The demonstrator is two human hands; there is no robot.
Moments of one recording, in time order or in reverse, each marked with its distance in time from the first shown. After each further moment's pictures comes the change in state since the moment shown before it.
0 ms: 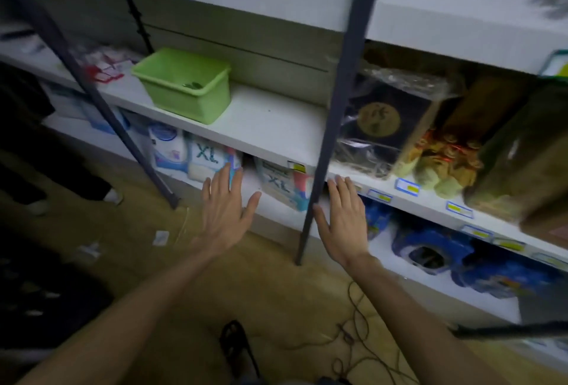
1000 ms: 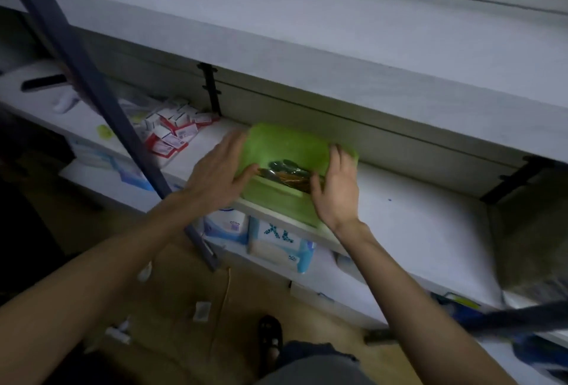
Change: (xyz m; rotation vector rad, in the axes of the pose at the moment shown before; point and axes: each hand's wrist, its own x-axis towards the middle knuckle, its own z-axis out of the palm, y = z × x) left_hand 0.385 -0.373 -0.111 -0.123 -0.003 0.234; right_hand 0.410 -0.332 0.190 0.142 0.132 0.040
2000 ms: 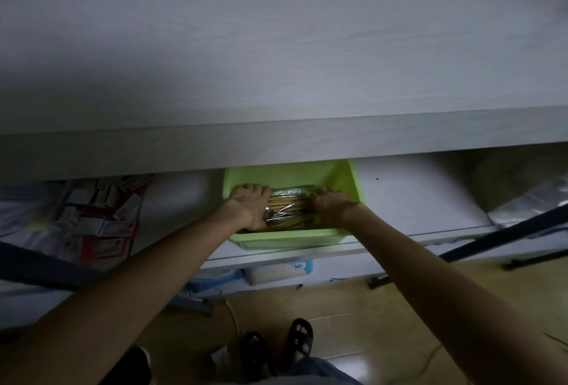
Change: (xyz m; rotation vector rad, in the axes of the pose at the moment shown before) left_hand 0.167 -0.054 0.115 0.481 -0.789 0.543; right_hand 0.074 0.017 0.074 -0.498 -0.842 0.357
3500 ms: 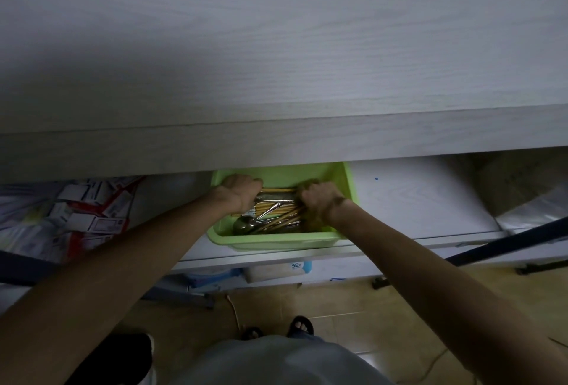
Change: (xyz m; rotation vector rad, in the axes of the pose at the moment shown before) left_hand 0.035 -0.007 -0.007 0.000 0.046 -0.052; right_hand 0.024 0.007 -0.002 -0.353 0.117 -0.126
